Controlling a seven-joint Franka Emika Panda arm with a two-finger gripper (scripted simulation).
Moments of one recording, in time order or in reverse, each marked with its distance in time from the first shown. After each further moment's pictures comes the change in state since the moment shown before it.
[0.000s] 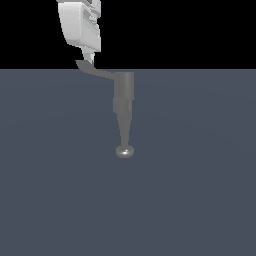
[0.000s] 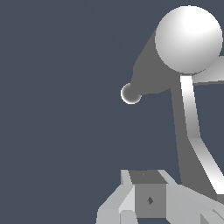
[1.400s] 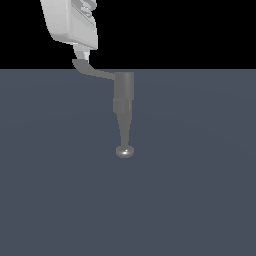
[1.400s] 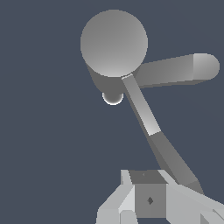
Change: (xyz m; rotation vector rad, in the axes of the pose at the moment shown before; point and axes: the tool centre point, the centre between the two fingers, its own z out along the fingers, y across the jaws) arm 0.003 0.057 0.000 0.009 0.000 0.014
